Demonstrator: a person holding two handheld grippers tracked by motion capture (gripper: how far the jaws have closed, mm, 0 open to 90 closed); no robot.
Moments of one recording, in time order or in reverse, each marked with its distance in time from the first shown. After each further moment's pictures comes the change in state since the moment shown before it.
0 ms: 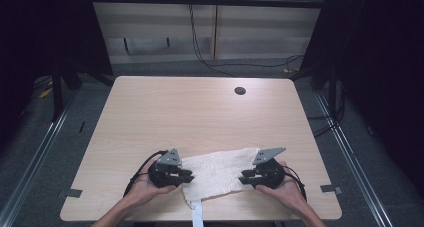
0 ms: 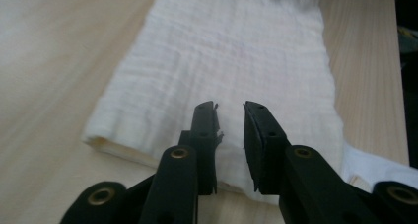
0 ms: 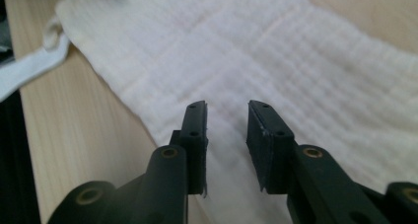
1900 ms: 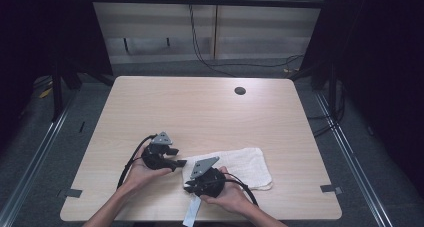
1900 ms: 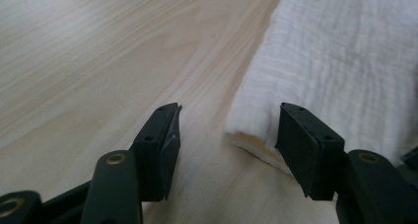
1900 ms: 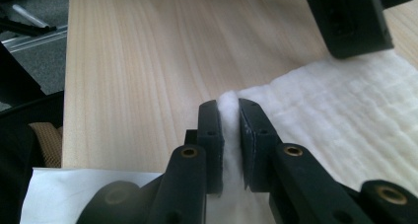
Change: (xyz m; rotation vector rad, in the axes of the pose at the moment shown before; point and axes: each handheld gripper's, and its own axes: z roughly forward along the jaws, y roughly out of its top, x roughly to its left) left arm 0.049 -0.004 0.004 0.015 0.165 -0.138; right arm 0.087 0.074 0.109 -0.011 0.125 -0.238
